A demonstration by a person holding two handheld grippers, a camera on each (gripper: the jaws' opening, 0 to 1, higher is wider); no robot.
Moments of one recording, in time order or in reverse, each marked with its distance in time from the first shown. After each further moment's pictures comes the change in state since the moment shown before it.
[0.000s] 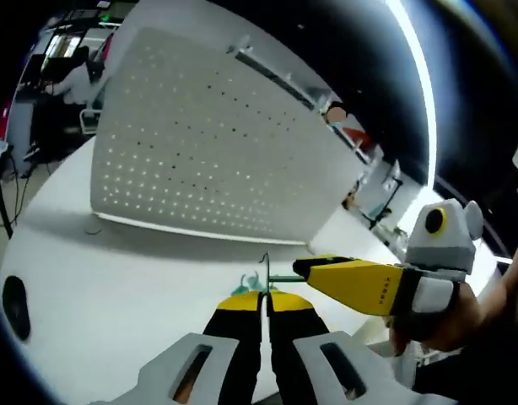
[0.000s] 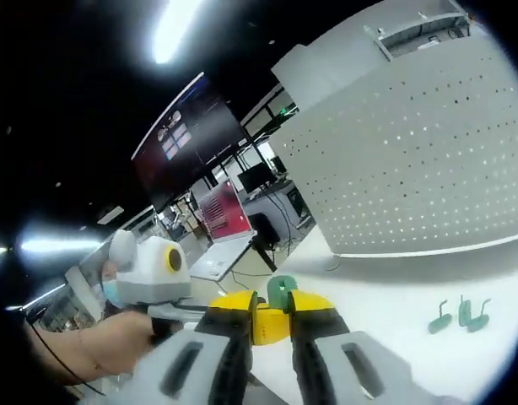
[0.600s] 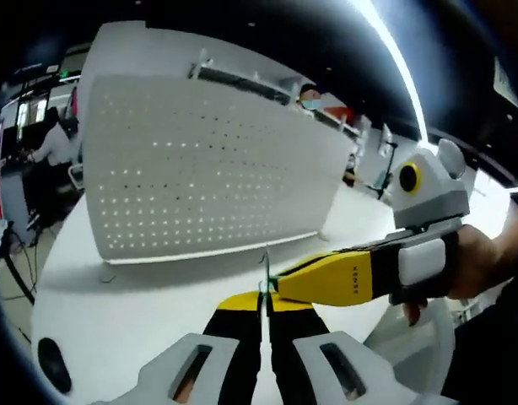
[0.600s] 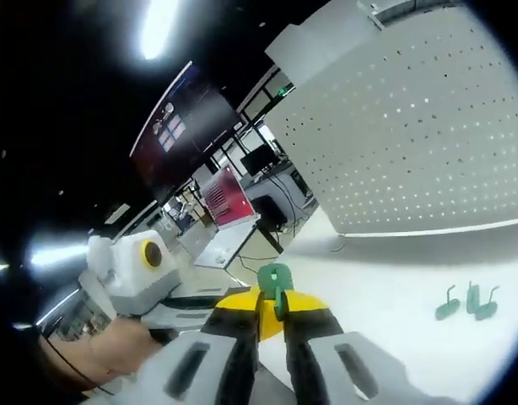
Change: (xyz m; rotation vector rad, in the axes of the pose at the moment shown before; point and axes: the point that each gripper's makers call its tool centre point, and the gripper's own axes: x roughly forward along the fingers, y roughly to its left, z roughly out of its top) left arm 0.007 -0.007 0.001 0.256 -0.004 0.022; right arm 0.005 -0.015 -0.007 0.080 0.070 0.023
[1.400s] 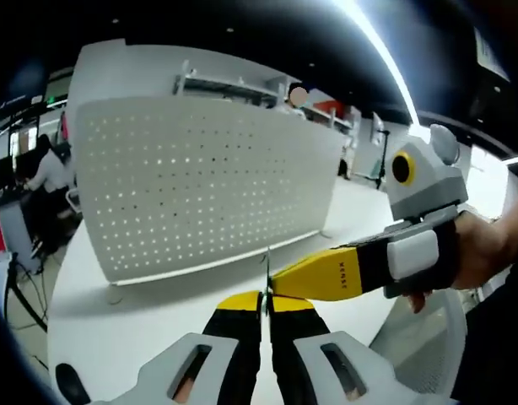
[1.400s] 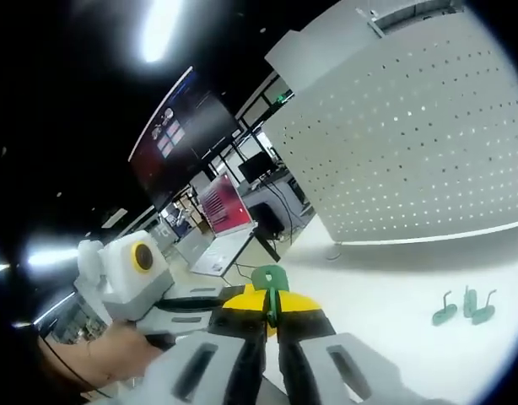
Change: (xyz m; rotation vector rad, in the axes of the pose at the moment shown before) left arm -0.001 -0.001 0.012 0.109 -0.021 0.006; right arm -0.002 0.000 0.008 0.002 -0.089 -0.034
